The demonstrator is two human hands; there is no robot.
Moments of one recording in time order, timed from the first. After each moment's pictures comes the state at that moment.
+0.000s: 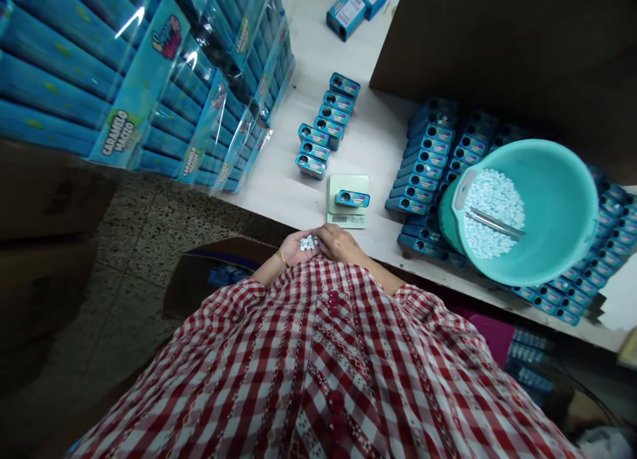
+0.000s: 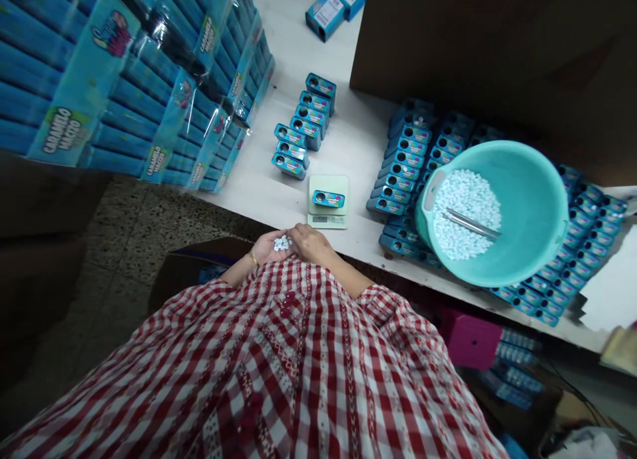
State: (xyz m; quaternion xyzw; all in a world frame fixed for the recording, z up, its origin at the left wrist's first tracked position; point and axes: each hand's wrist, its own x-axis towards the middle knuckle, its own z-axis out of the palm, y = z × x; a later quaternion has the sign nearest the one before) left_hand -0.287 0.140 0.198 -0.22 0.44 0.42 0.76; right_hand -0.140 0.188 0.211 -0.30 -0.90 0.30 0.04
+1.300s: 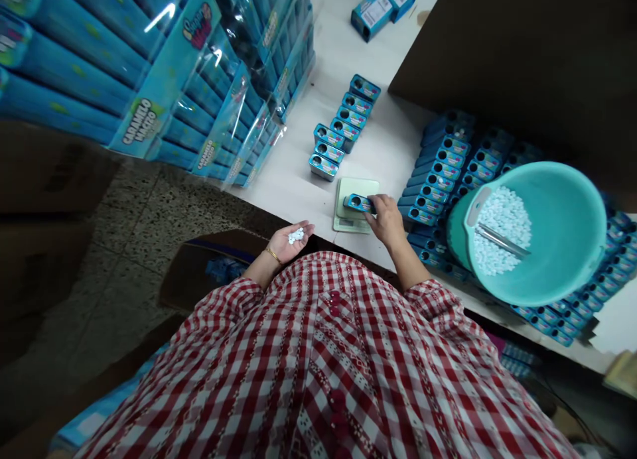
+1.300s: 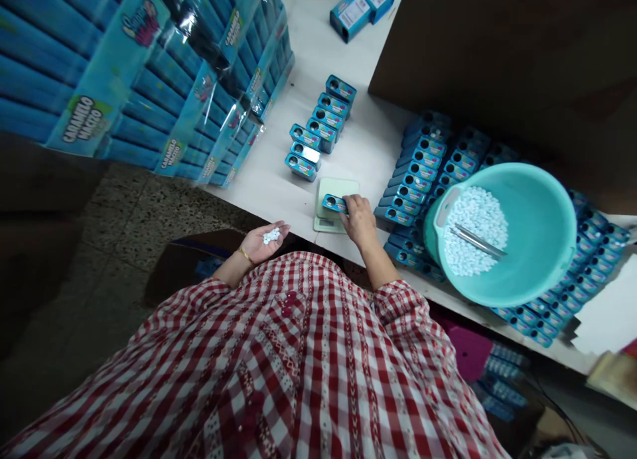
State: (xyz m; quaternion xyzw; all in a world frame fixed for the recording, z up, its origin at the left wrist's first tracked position) left_hand -0.327 0.134 0.190 -0.24 0.47 0.48 0.70; right_hand -0.086 0.261 0.198 -0.46 -0.86 0.19 0.09
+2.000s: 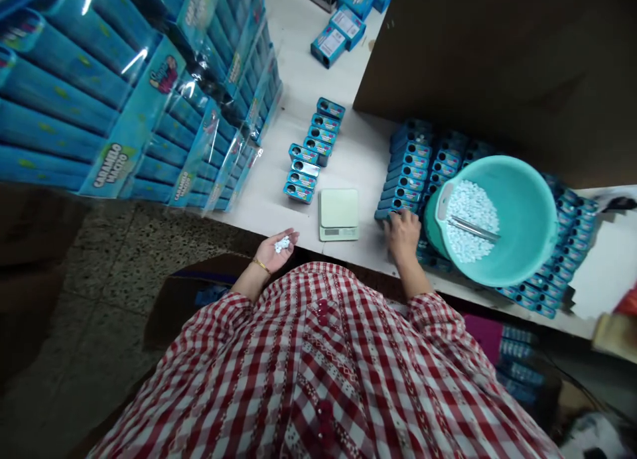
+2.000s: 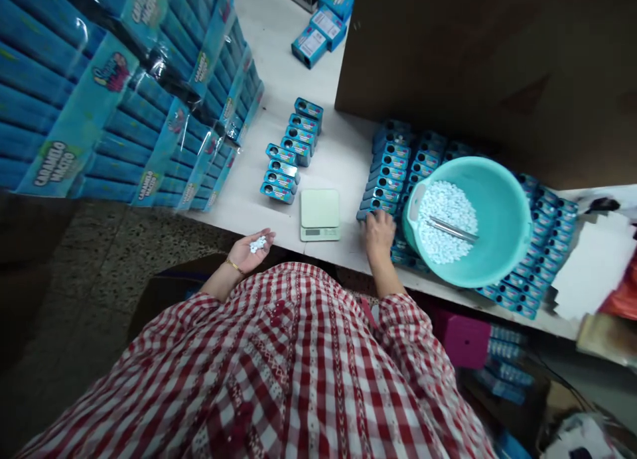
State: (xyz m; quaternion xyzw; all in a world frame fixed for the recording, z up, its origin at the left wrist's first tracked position) left_hand -0.332 0.154 0.194 -0.22 0.49 0.47 0.70; right_hand -0.017 0.250 0.189 -0.61 -0.79 0.03 0.08
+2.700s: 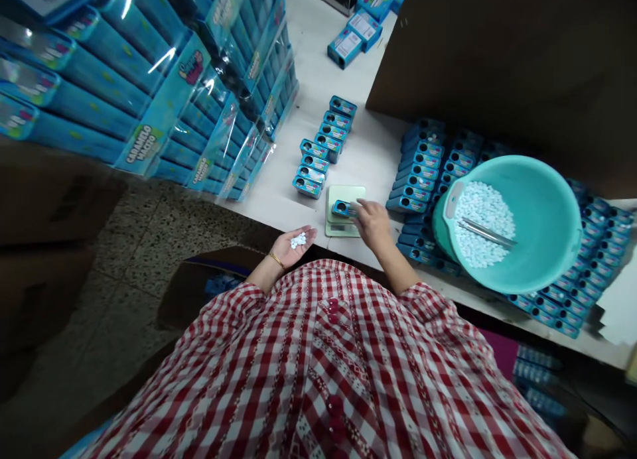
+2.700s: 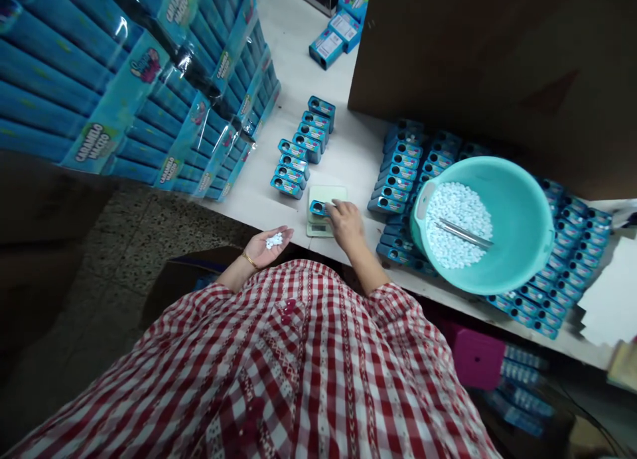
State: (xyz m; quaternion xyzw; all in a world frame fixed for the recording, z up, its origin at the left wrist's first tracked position) left_hand -0.302 0.146 0.197 -0.19 0.47 0.49 0.71; right_hand -0.084 0.249 0.205 -0.43 -0.89 0.11 0.09
